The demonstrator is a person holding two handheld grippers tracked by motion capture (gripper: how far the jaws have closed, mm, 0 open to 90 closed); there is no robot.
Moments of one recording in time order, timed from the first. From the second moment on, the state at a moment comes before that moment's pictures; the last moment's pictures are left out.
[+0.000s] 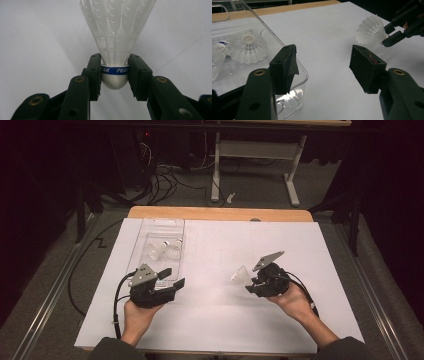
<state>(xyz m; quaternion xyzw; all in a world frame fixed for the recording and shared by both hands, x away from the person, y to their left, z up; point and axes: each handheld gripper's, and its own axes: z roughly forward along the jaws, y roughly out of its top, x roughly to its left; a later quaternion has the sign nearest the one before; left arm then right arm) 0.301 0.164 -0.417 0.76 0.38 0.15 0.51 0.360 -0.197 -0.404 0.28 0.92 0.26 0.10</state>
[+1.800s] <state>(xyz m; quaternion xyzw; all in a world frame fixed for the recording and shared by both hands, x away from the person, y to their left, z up) 0.317 0.115 -0.419 0.79 0.32 0.11 0.51 0.356 -0.162 -0.398 0.24 0.93 0.26 0.08</state>
